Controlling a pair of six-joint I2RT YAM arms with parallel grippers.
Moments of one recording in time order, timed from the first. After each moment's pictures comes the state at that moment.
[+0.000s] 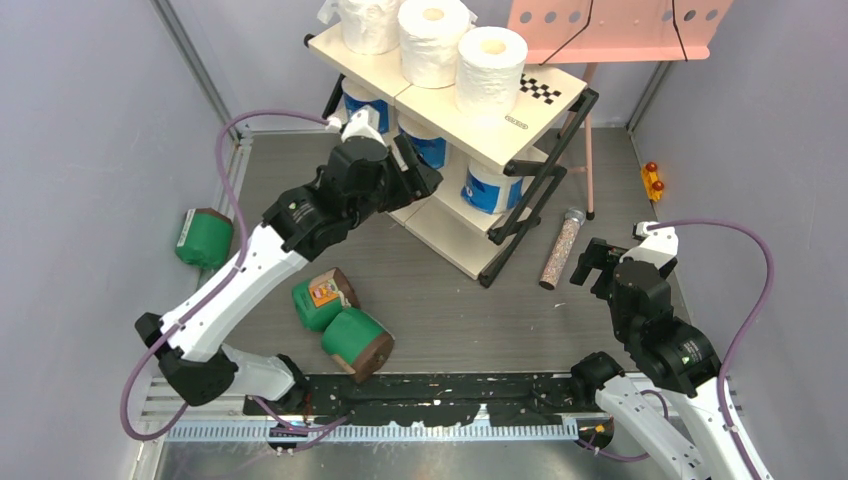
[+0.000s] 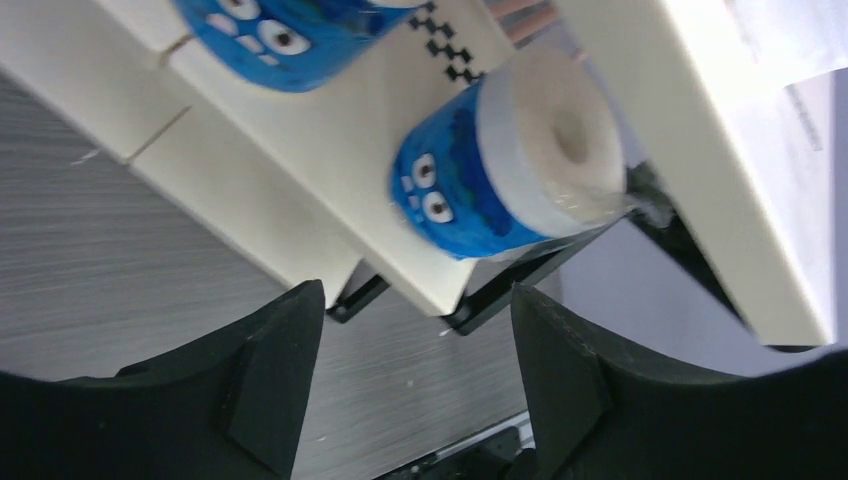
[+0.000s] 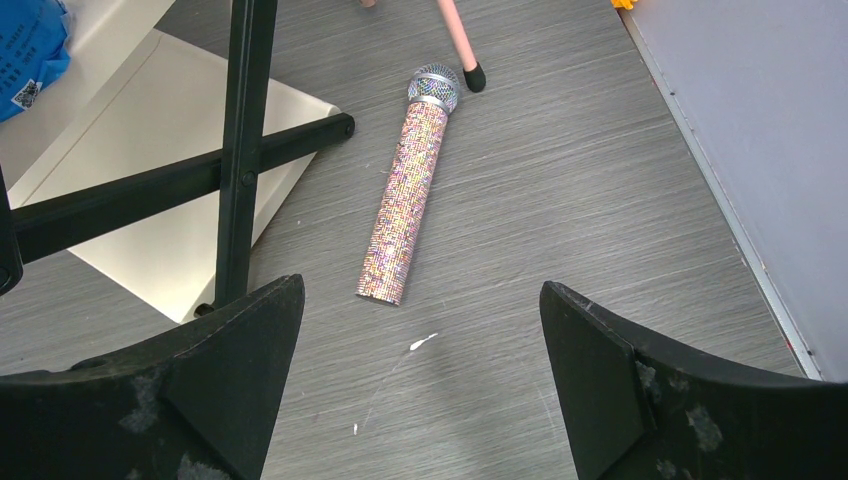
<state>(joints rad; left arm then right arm) -0.82 1.37 1.65 -0.67 -0.28 -0.90 0.46 0.44 0.83 -0.86 0.62 0.39</state>
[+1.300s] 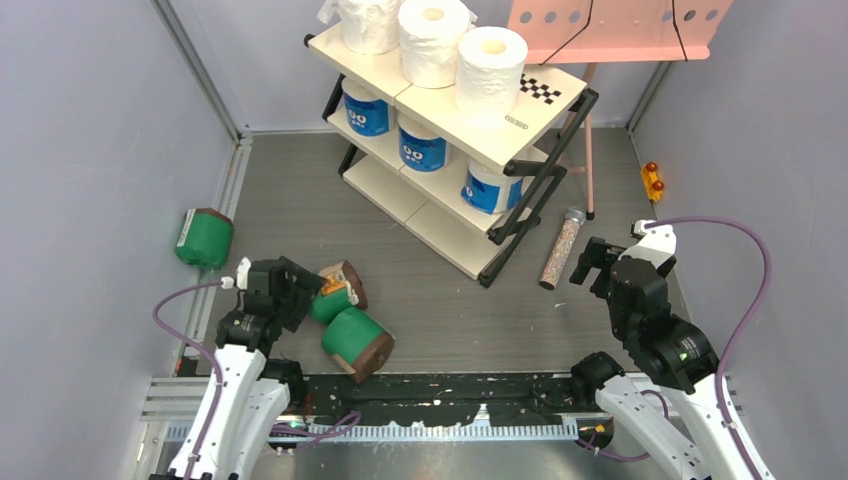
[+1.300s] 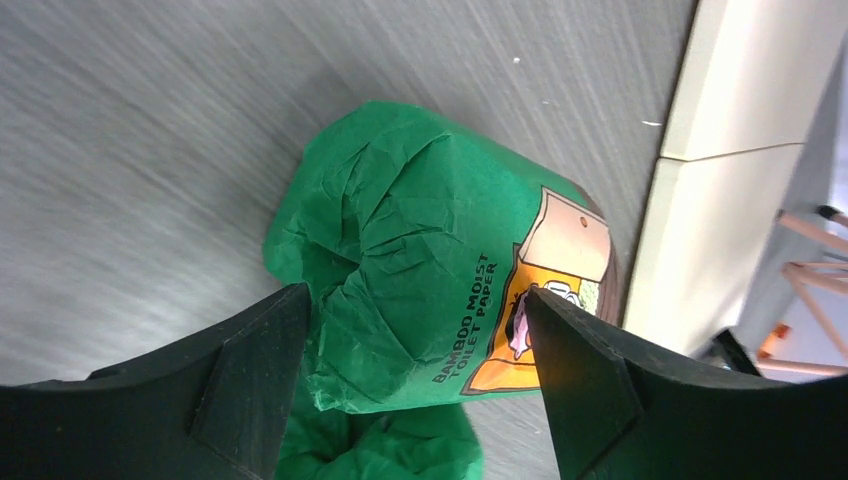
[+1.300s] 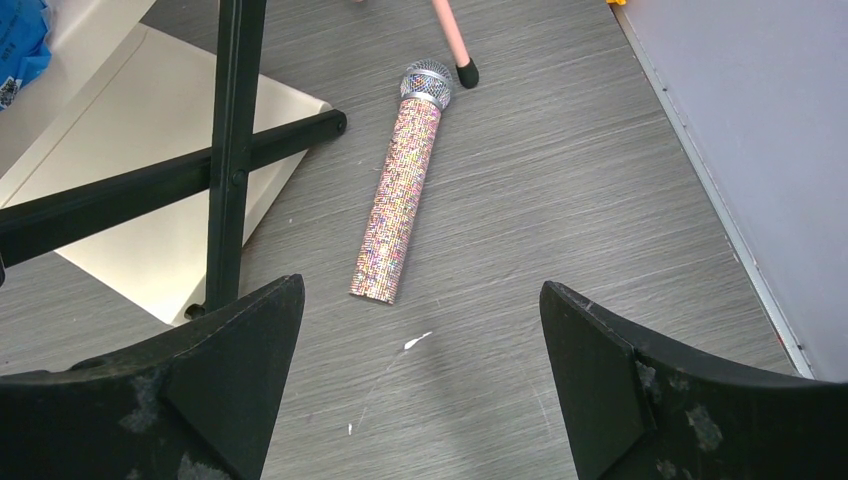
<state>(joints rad) -0.10 0.59 0.51 -0.78 -0.11 -1.08 0.46 0.45 0.83 -0.86 0.63 0.39</state>
